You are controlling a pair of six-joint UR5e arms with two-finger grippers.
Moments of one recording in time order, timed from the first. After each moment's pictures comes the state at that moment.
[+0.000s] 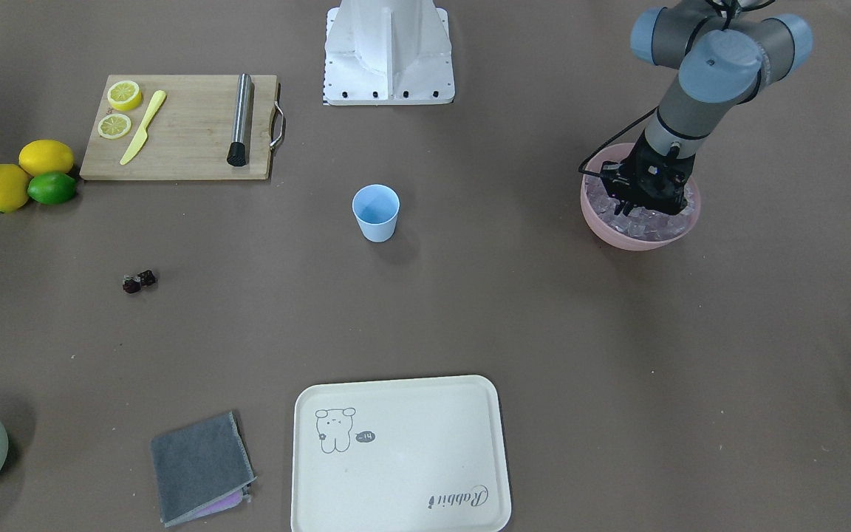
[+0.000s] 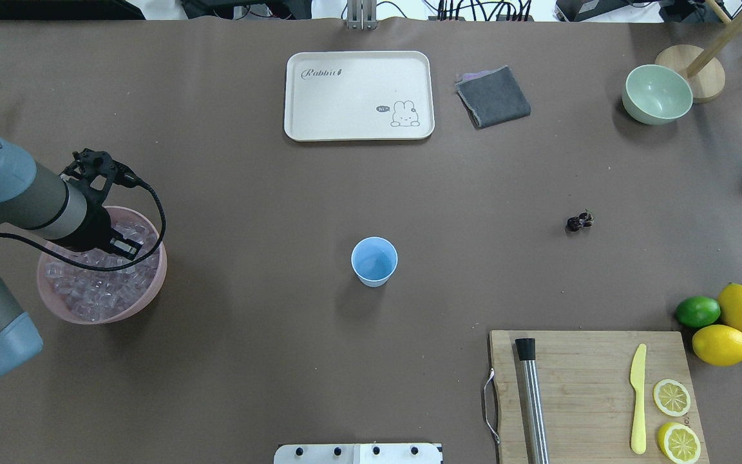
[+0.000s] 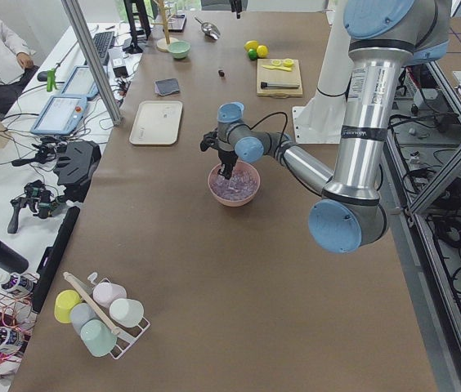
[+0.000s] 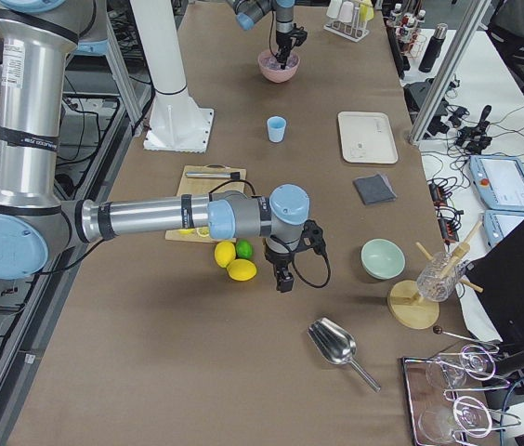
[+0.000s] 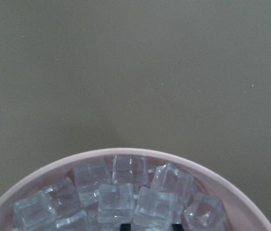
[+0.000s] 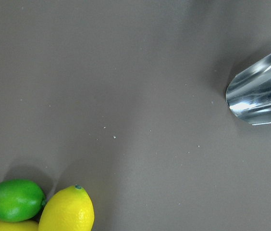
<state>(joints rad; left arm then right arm) -0.73 -1.70 -1.91 -1.78 -2.02 -0.60 1.39 -1.72 1.83 -1.59 2.34 -0.18</state>
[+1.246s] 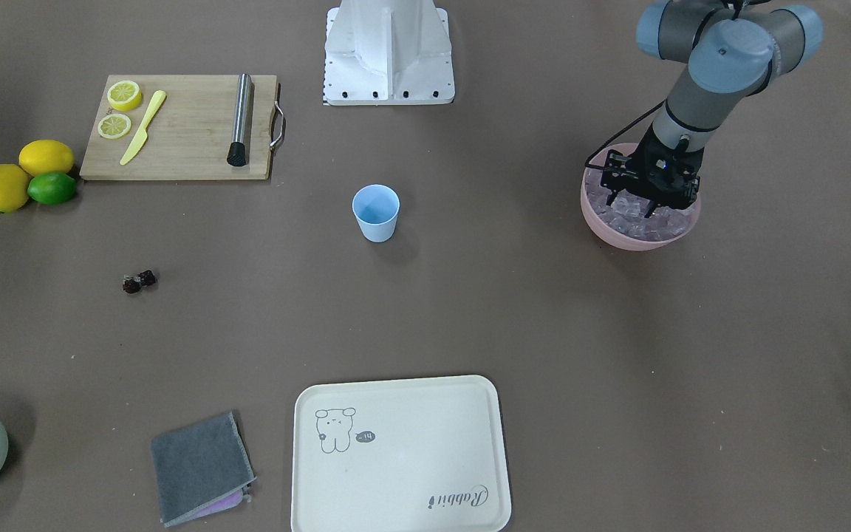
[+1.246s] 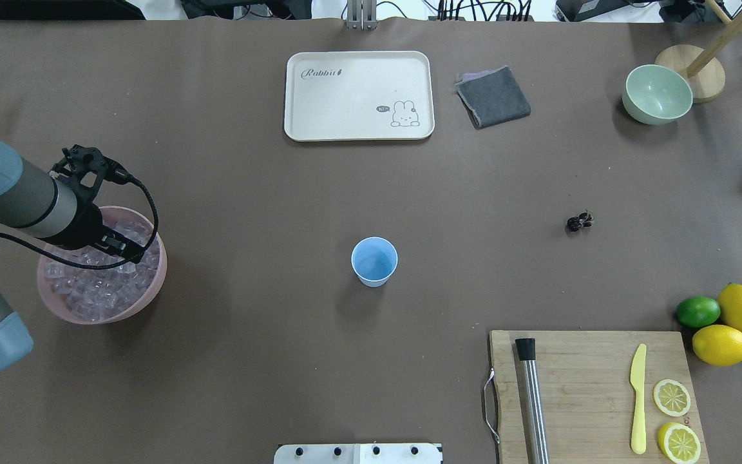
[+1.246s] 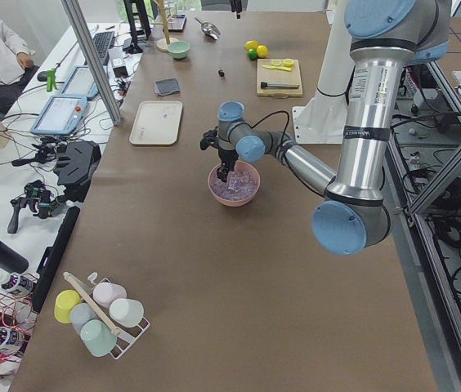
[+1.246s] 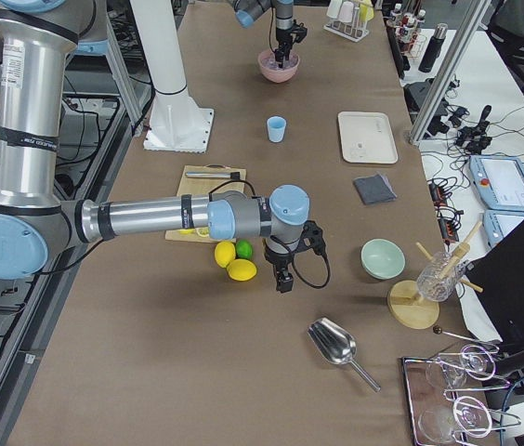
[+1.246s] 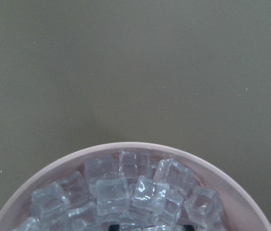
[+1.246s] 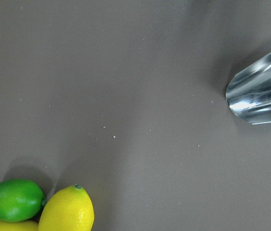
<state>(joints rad) -0.74 -1.69 -1.93 -1.78 -2.02 -0.60 1.39 -1.72 1.83 -1.59 2.34 -0.17</state>
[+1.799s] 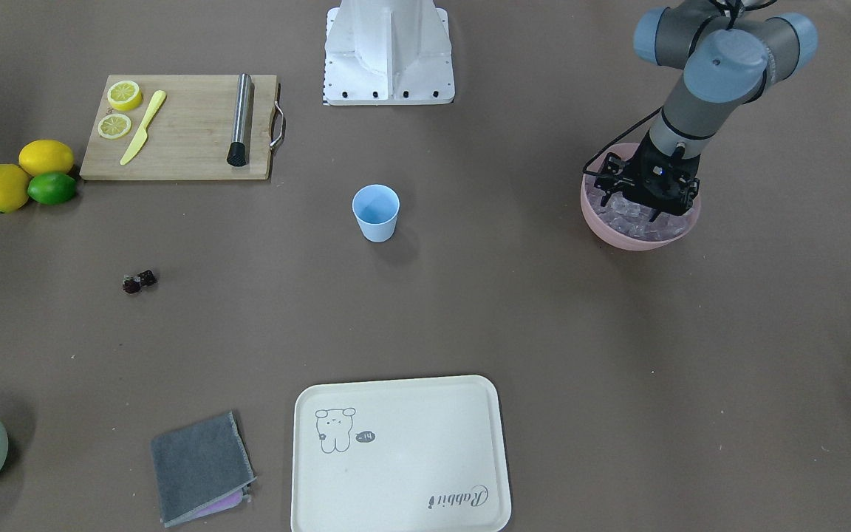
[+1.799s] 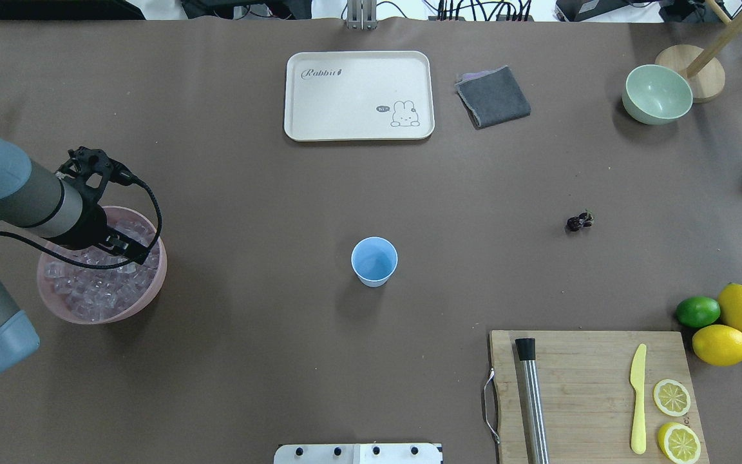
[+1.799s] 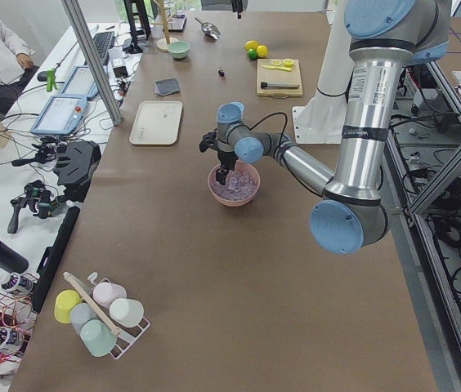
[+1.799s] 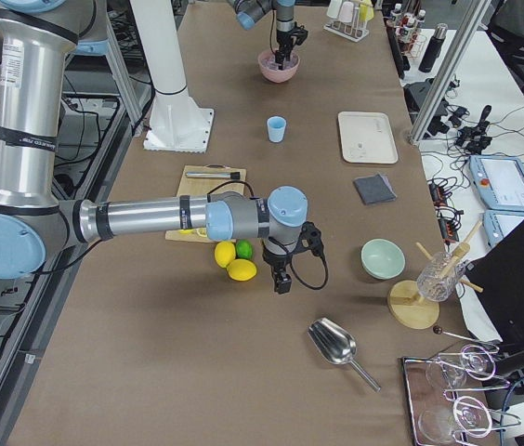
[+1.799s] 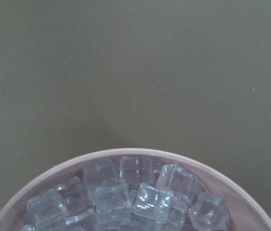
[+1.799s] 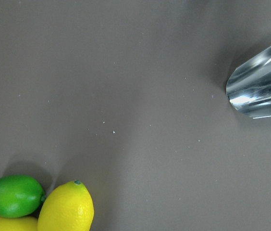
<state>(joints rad) -0.74 -1.70 -1.91 -1.78 -2.02 -0.60 1.39 -1.73 1.84 -1.59 2.34 -0.18</state>
